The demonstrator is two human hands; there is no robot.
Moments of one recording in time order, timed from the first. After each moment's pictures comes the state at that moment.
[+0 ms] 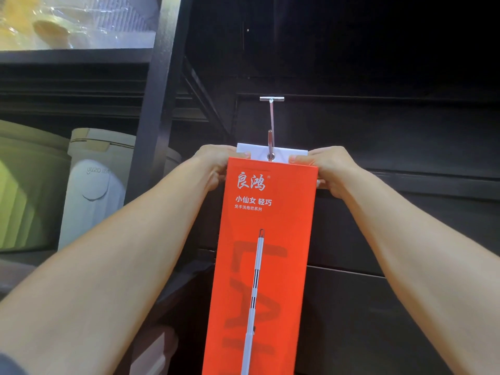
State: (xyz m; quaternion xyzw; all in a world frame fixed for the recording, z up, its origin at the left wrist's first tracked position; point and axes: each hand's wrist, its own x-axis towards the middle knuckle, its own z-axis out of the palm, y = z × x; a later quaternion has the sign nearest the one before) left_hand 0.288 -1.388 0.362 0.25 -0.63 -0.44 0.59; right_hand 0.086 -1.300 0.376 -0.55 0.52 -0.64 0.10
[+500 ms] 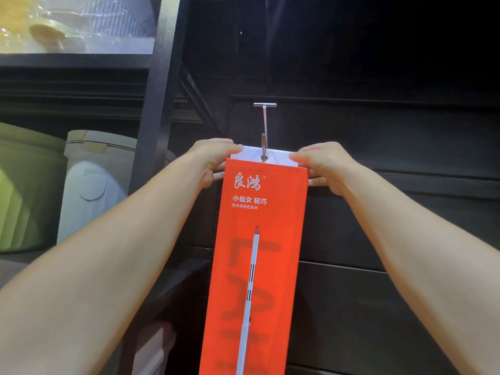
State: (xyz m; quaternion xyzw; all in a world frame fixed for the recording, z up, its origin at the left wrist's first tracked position) left_hand 0.295 -1.362 0.366 0.26 -0.61 -0.43 0.61; right_hand 0.098 -1.273 0.379 -0.54 0.58 -0.61 0.03
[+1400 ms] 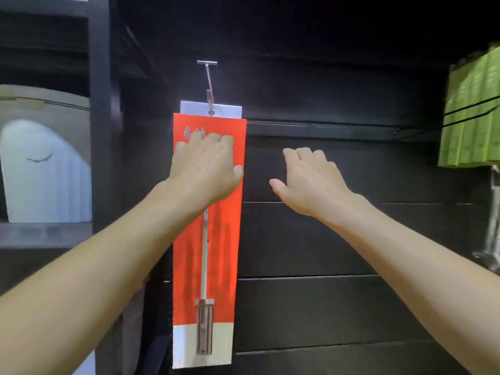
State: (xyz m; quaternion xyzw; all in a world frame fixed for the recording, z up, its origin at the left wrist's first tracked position) left_hand 0.294 -1.209 0.265 0.39 -0.82 0.21 0.36; right_hand 0.133 -1.123 0.246 -0.48 0.79 -0.17 -0.34
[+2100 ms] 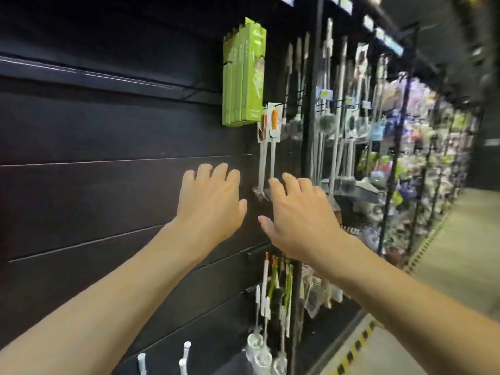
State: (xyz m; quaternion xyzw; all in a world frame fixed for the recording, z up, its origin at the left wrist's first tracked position) left_hand 0.052 -0.844 0.145 0.10 -0.94 0.15 0.30; right_hand 0.008 -0.691 0.124 -0.27 0.91 -0.02 -0.31
